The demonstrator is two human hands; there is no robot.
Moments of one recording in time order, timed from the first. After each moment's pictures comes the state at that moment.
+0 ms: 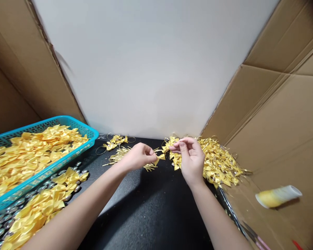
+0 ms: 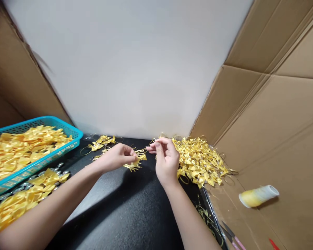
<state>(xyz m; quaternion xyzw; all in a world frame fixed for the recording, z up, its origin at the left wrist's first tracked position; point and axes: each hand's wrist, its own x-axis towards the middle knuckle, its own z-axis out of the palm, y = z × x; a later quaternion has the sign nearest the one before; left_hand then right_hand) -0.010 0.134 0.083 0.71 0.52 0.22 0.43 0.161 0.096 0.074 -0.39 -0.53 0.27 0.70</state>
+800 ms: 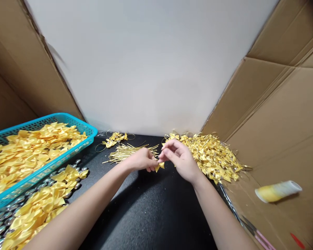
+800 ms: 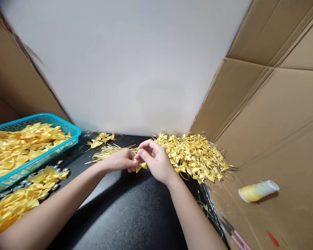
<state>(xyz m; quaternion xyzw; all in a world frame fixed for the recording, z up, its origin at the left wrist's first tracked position) -0.004 0.140 0.057 0.68 0.48 0.14 0.53 0.162 0.095 0.078 -0.33 -0.60 0.53 0.50</state>
